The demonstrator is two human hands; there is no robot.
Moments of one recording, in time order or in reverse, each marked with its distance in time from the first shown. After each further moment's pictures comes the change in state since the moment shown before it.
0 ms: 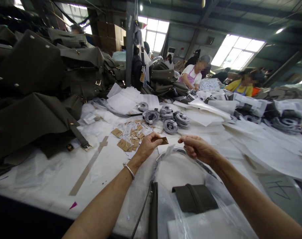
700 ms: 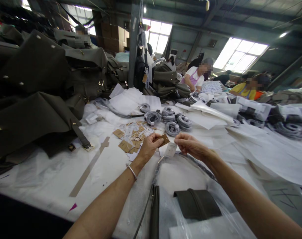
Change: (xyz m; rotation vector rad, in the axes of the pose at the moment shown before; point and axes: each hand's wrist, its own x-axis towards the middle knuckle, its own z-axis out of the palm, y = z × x) left_hand 0.006 -0.009 0.001 -0.065 0.068 0.003; right_hand 0.035 0.000 0.010 -0.194 0.021 0.001
